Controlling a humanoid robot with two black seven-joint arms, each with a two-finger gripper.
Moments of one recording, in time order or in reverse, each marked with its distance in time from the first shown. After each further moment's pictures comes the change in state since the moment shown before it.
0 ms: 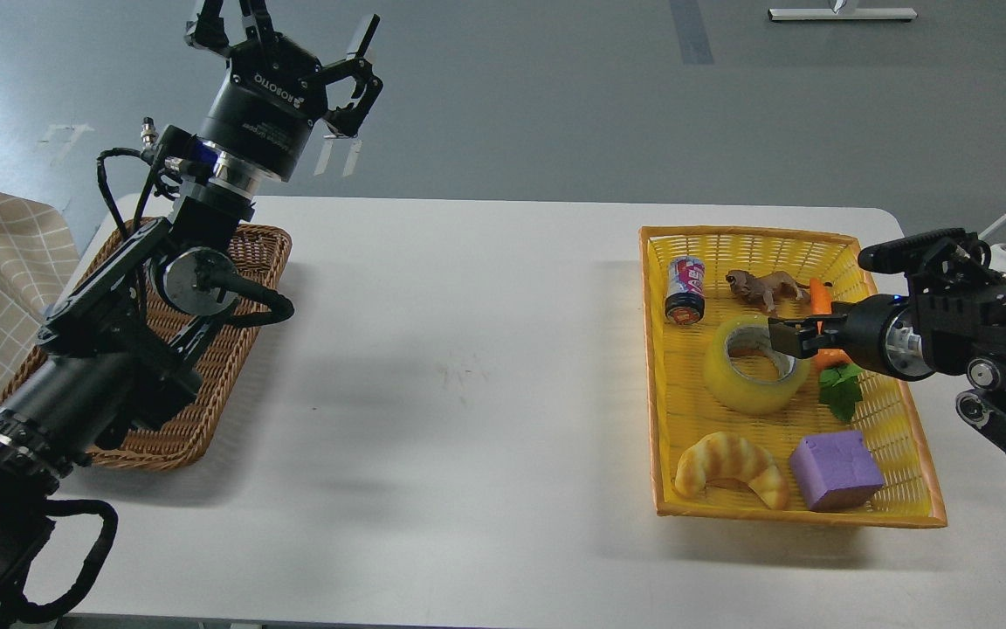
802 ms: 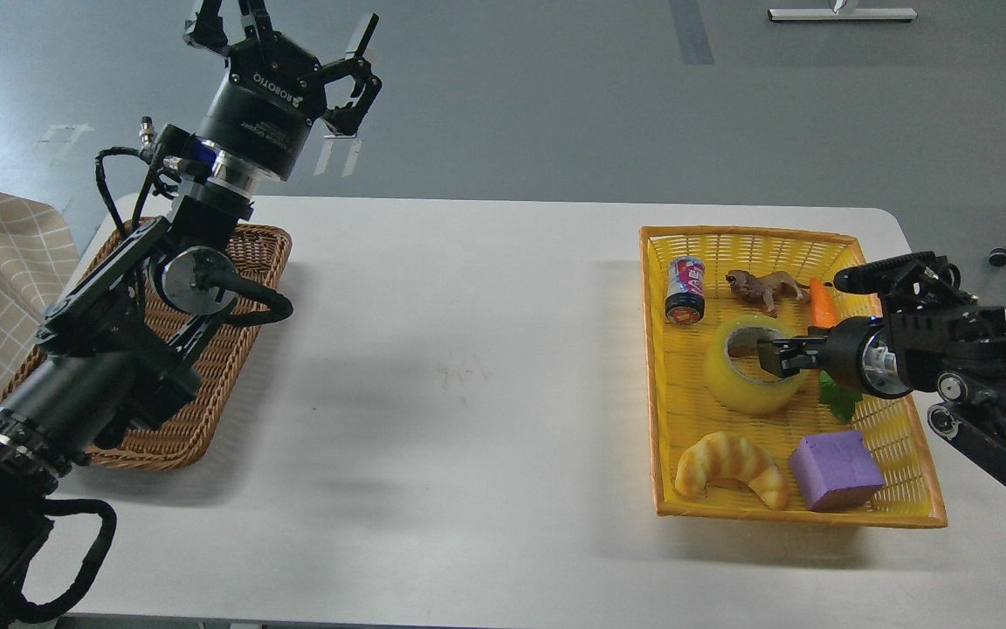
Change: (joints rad) left arm -0.001 0.003 0.000 0.000 0.000 0.000 0.000; right arm -0.010 0.046 -0.033 -0.053 0.000 0.000 -0.001
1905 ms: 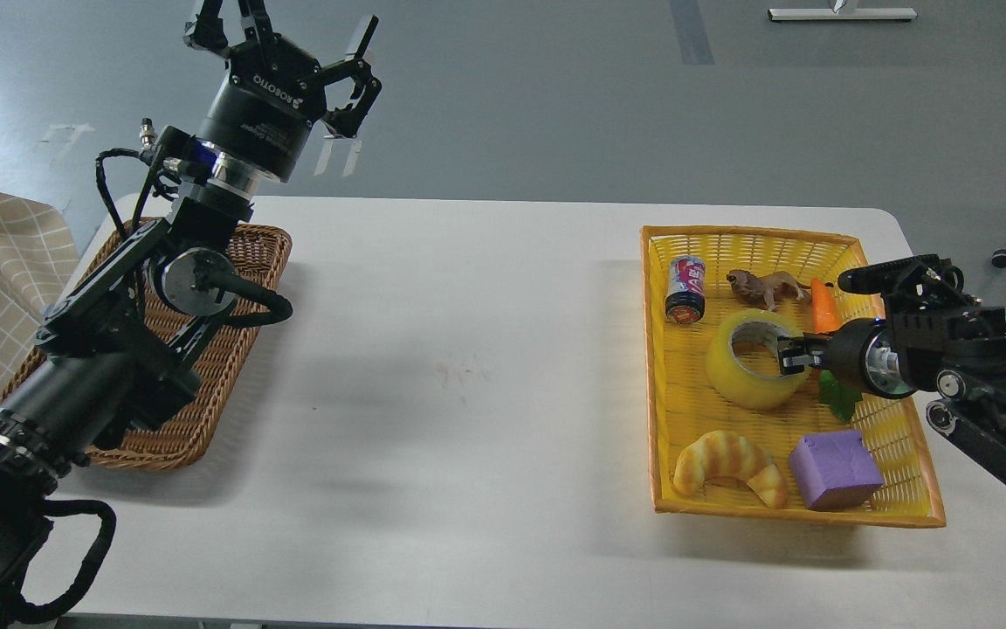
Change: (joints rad) left arm 0.002 0.002 0.001 0.001 0.000 0.000 0.000; right arm 0.009 0.014 -0.006 -0.046 0.012 0.000 0.001
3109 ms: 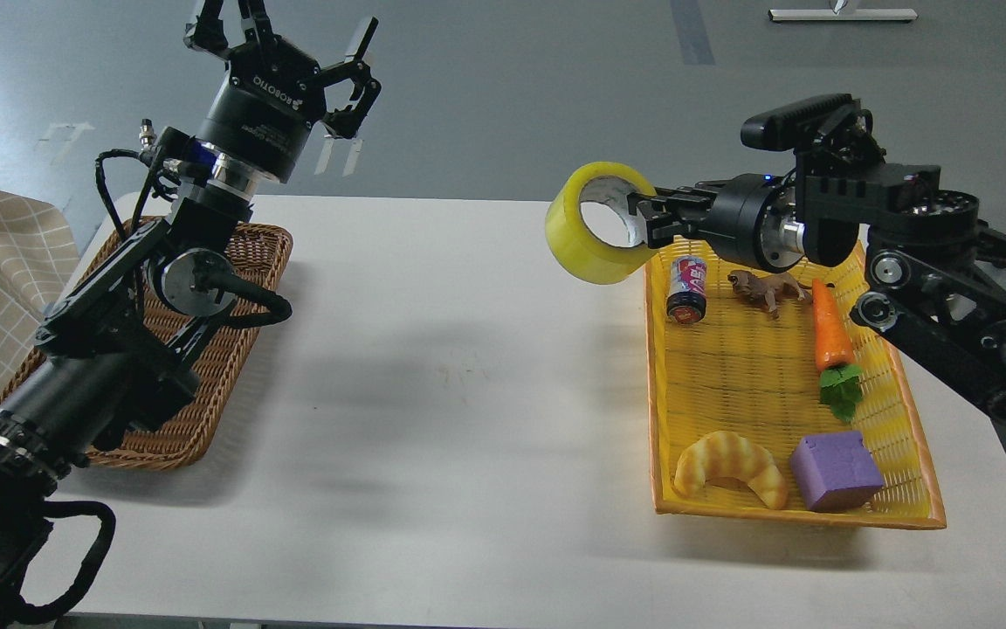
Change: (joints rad) left arm 0.001 0.000 0.001 0.003 0.002 0.000 0.000; right arm 0.259 0.144 0.058 0.207 0.086 0.000 0.001
